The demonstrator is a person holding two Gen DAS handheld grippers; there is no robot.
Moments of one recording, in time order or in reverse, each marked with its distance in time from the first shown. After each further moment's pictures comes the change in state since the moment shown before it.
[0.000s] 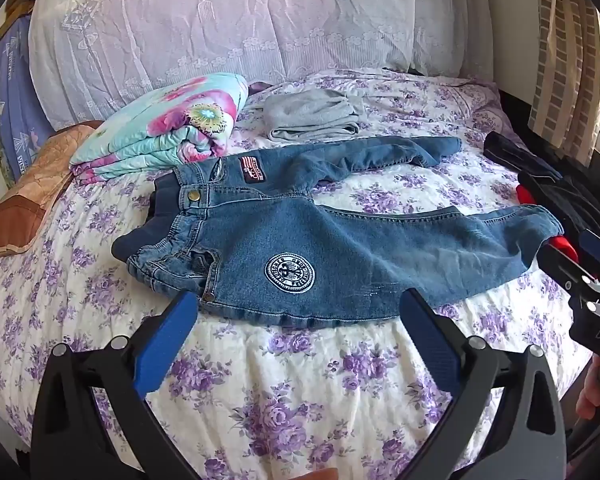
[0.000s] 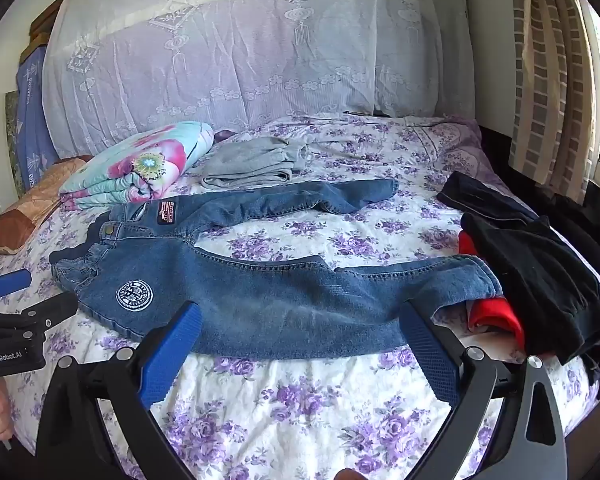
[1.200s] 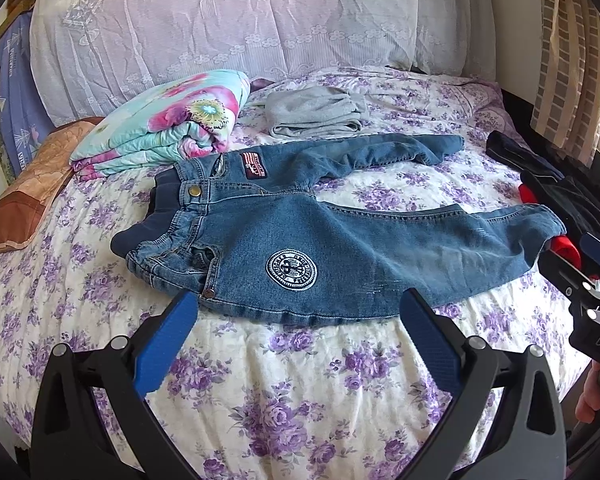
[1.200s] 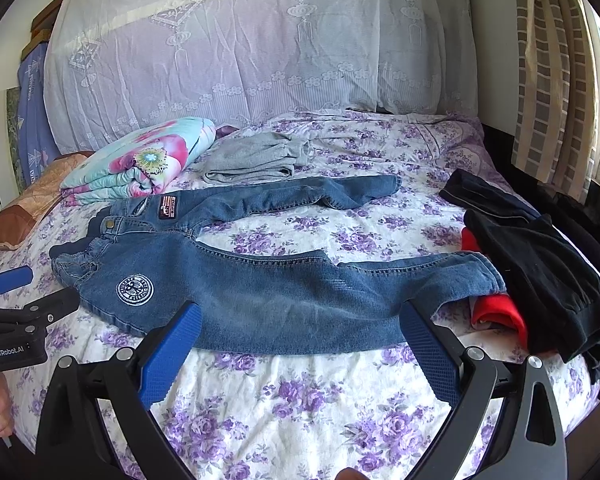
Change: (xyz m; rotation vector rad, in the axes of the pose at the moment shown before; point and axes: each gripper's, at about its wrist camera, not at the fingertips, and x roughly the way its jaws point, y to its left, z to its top) left arm 0.004 0.002 -0.002 -0.013 0.007 -0.008; right arm 0.002 0.003 -0.004 -0.009 0.013 0.002
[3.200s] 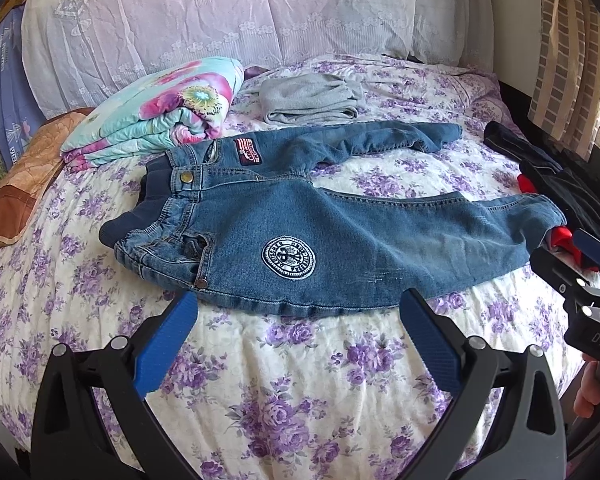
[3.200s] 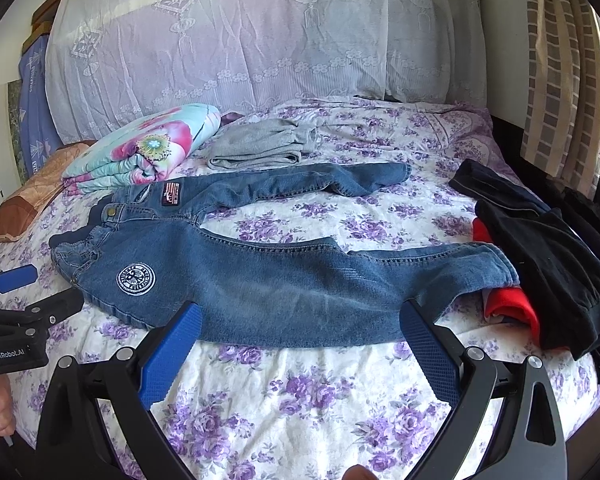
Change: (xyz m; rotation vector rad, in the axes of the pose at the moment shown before) left arm 0.016 0.002 -0.008 0.006 0.040 -0.023; right arm 0.016 0.008 -0.010 -0.013 0.042 0.021
